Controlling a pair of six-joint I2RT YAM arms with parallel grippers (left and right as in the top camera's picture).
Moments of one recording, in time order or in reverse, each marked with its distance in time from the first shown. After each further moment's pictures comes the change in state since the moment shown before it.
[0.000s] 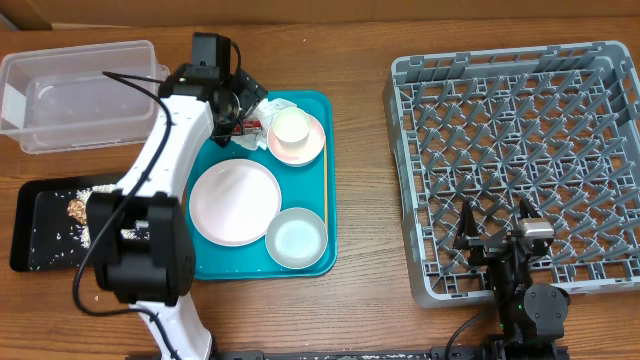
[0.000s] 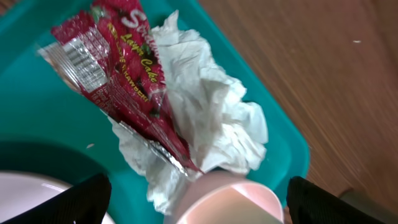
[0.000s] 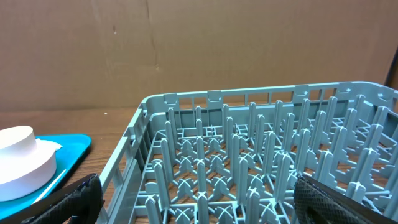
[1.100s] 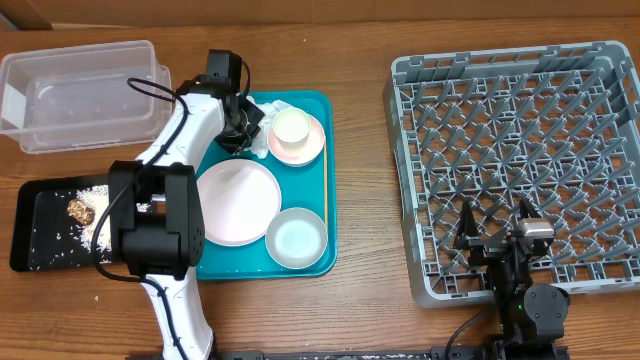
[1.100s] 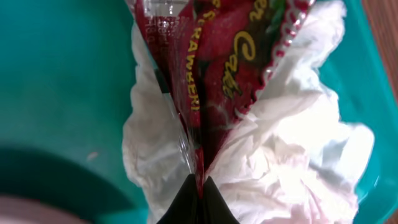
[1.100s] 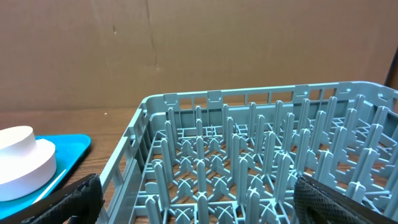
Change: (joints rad) left arm 0.000 0.153 0.031 -0.066 0.046 -0.016; right arm 0.000 0.000 0.000 0.000 0.000 0.000
